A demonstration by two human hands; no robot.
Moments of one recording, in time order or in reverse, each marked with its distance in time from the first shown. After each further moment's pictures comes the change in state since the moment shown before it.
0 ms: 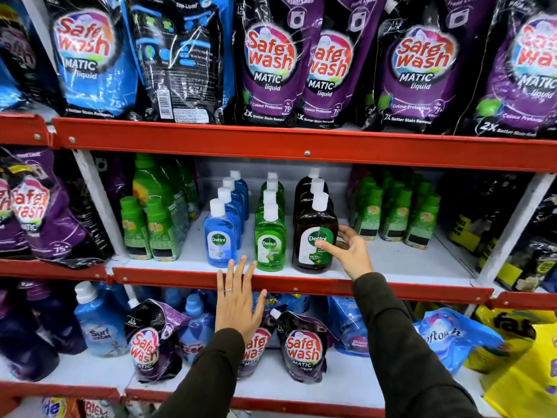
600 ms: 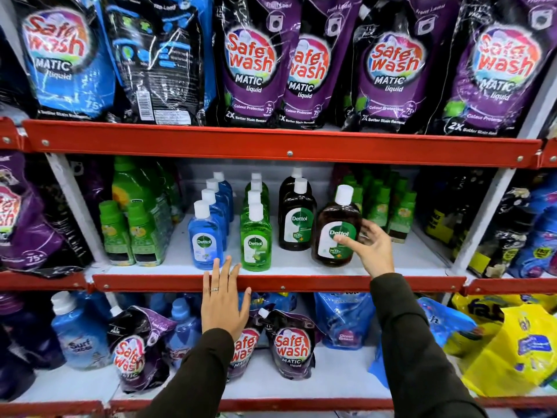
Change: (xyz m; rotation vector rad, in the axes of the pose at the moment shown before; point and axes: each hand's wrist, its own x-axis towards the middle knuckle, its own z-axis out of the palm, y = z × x) left_hand 0.003 -0.003 0.000 0.052 -0.029 -0.026; right_hand -0.018 -0.020 -0.058 0.009 0.243 -0.062
